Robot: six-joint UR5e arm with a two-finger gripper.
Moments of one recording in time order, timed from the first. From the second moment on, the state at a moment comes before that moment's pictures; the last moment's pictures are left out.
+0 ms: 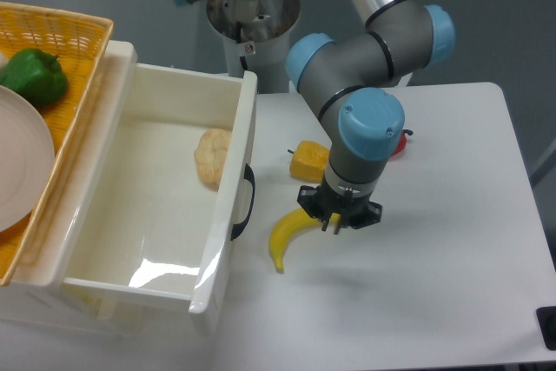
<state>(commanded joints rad) 2.50 -1.97 -1.49 -1.28 1.36 0.64</state>
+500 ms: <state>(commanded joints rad) 2.55 -1.93 -1.49 -1.48 1.11 0.65</state>
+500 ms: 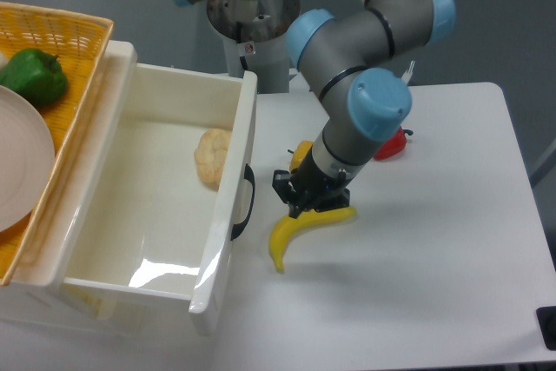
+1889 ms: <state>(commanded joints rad) 2.50 -1.93 -1.49 -1.53 0.98 0.64</state>
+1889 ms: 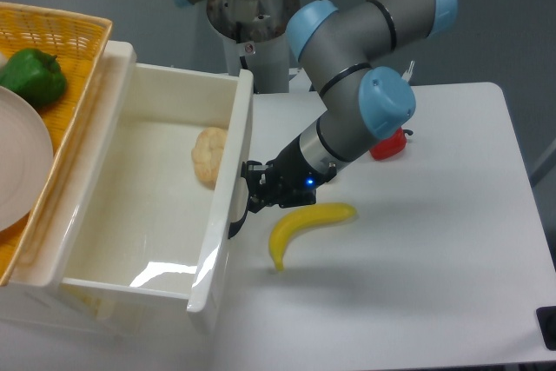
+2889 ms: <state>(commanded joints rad) 2.38 -1.91 -1.49 -1.56 0.99 0.56</state>
